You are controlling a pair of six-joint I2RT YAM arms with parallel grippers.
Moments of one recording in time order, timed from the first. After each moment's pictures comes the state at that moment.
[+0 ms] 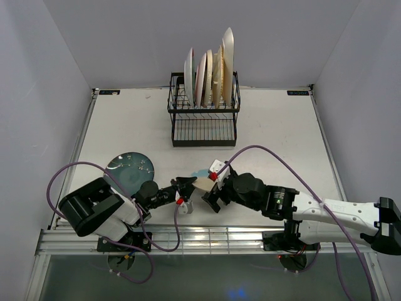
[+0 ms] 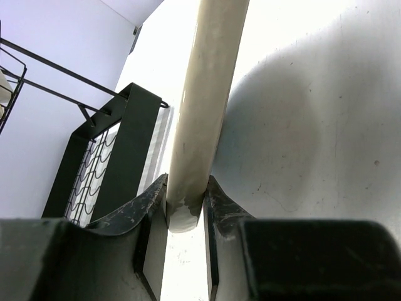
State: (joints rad) left arm -0.81 1.46 0.05 1.35 0.42 0.88; right arm 1.29 0.96 0.66 -0.10 0.23 0.01
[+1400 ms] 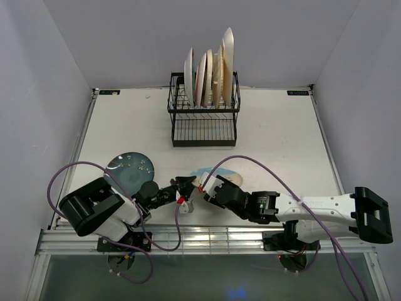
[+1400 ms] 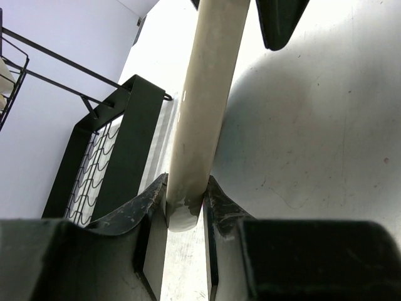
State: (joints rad) left arm -0.81 1.46 0.05 1.34 0.37 0.88; right arm 1.37 1.13 0.63 -0.17 0.54 -0.12
